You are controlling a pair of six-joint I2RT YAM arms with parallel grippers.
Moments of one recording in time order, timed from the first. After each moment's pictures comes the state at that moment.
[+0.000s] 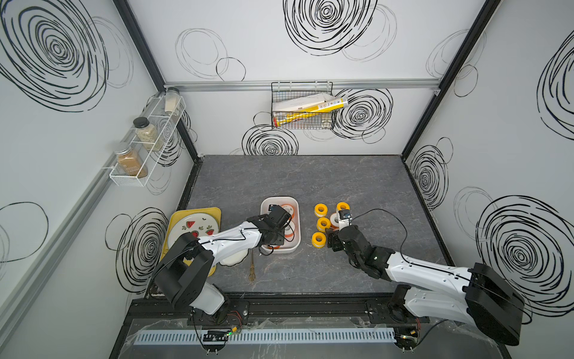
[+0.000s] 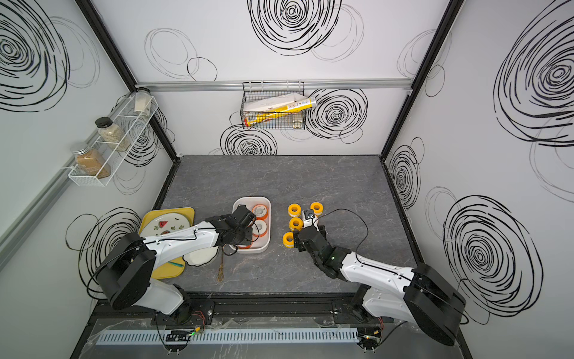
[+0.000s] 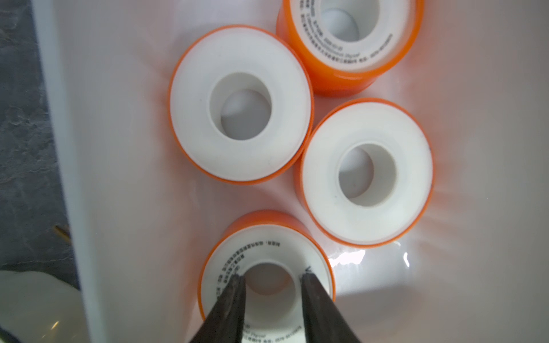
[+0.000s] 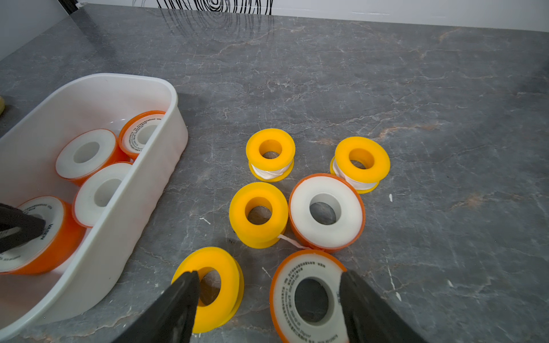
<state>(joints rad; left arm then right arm) -0.66 1.53 0.84 -0.52 -0.18 -0.61 0.91 1.15 0.44 0.08 0.51 0.46</state>
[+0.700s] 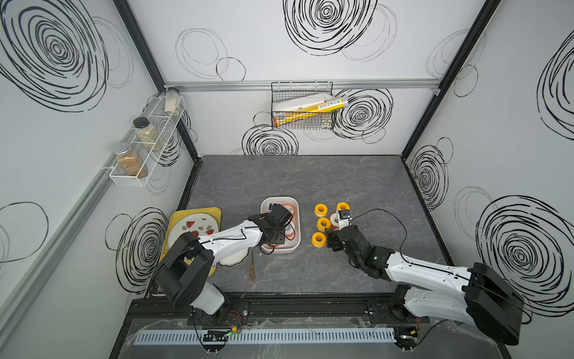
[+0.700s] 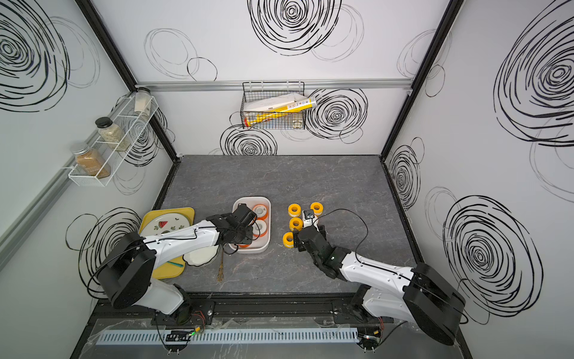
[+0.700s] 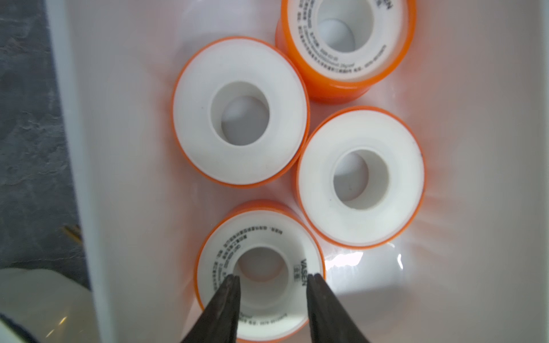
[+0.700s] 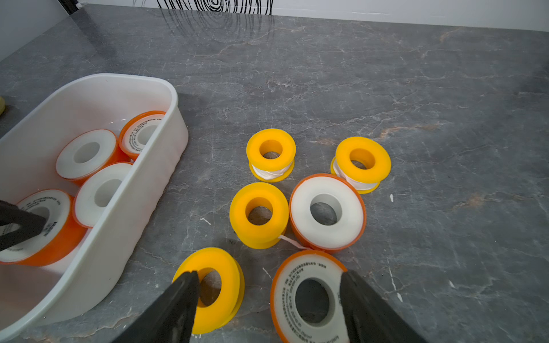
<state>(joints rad) -0.66 1.50 0.88 -0.58 -0.20 -0.61 0.91 1.15 0.44 0.08 0.51 0.46</state>
